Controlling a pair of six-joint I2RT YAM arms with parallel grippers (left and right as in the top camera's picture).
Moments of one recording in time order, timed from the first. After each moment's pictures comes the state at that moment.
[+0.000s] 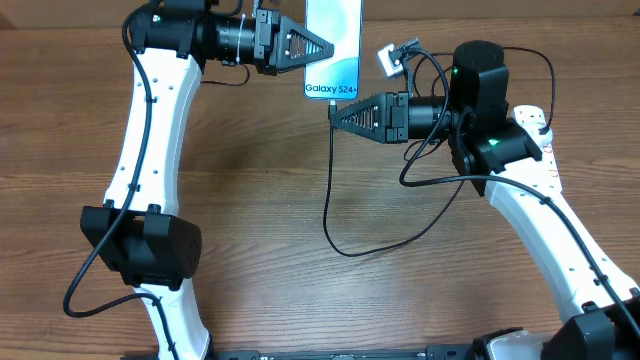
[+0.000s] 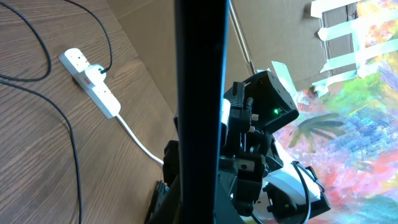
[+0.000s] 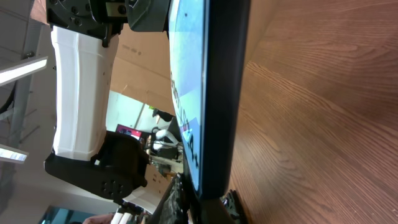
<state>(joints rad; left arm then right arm) -0.14 2.07 2.23 -1.07 1.44 -0.23 0.27 1.52 1.24 -0.05 -1.22 0.76</state>
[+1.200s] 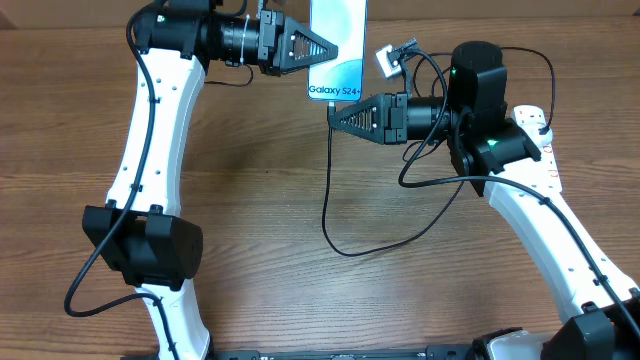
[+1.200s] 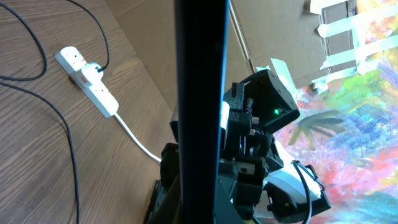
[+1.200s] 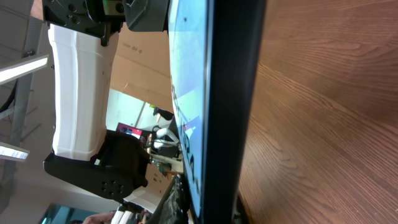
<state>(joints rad) -0.16 2.07 2.23 -1.07 1.44 -0.23 0.28 1.52 1.24 -0.05 -1.22 0.76</state>
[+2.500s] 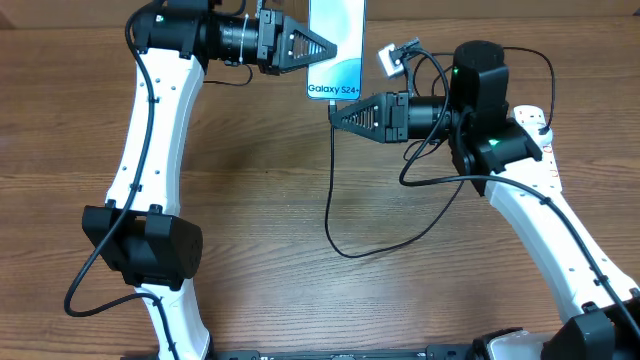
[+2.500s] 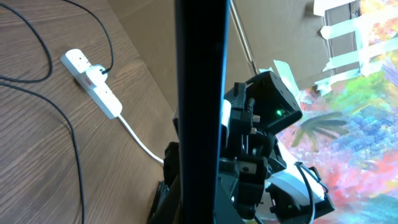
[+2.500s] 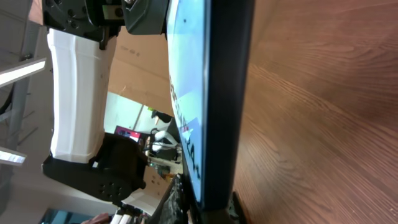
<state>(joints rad) -0.15 2.07 2.23 -1.06 1.43 -0.23 0.27 1.52 1.24 -0.05 -1.19 0.76</state>
